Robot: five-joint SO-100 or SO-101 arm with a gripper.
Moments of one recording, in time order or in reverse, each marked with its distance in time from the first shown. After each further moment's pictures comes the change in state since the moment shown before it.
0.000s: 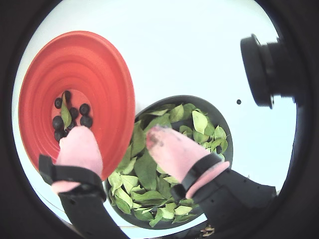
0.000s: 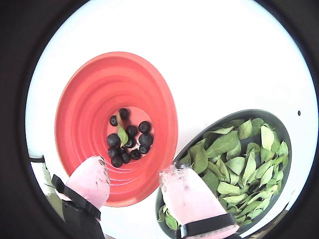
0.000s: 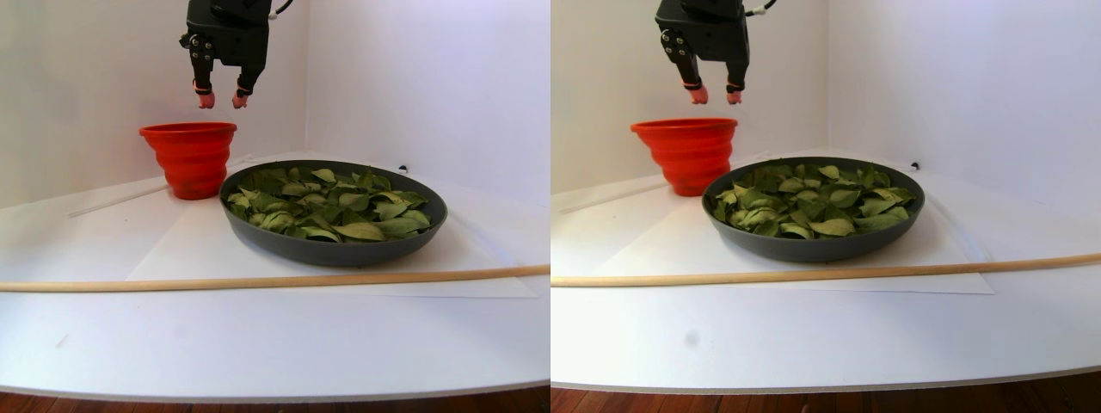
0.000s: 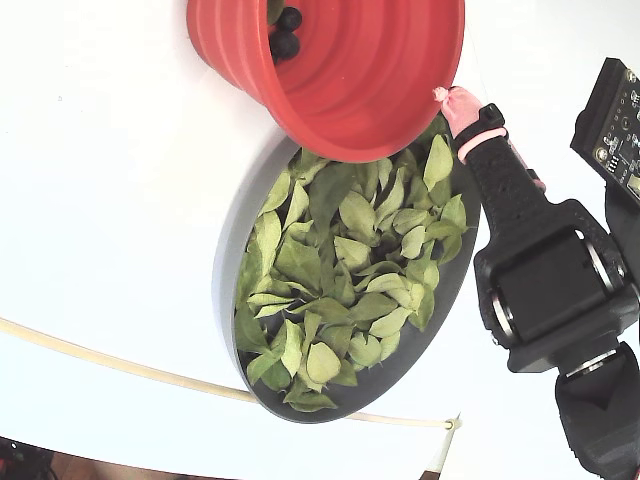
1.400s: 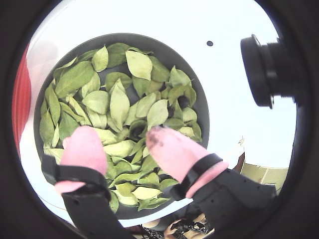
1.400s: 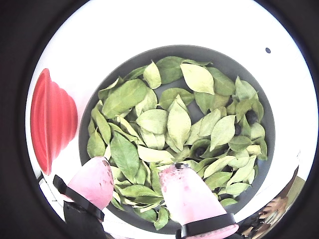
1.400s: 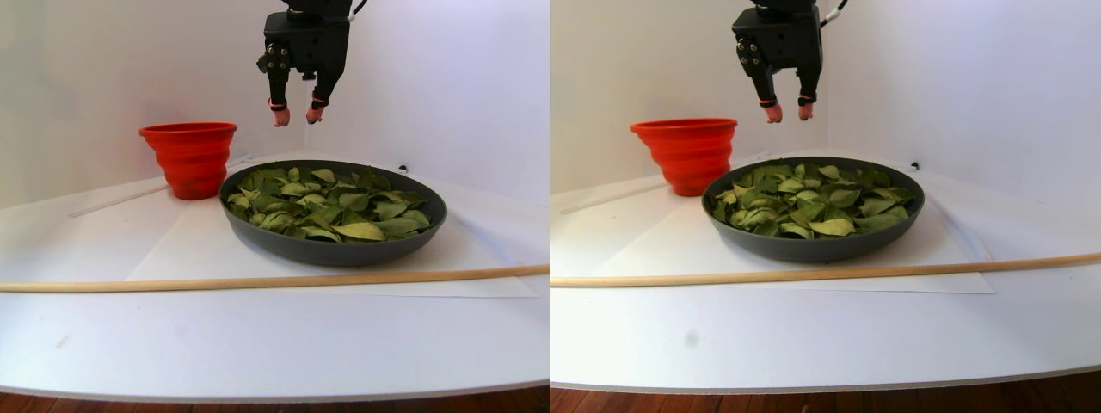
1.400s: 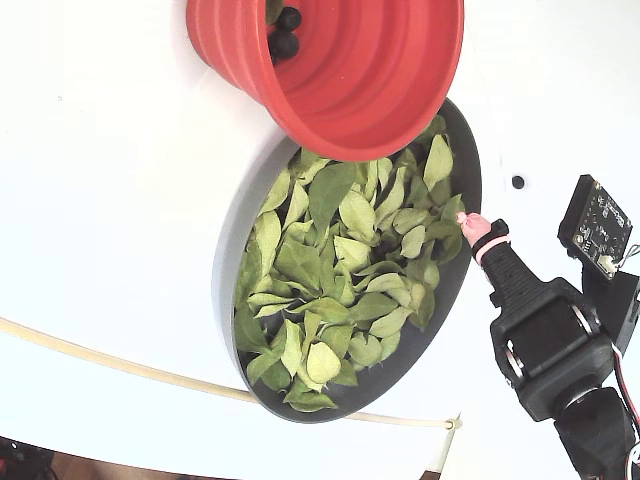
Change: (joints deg) arm 16.3 0.0 0.0 9.2 2.1
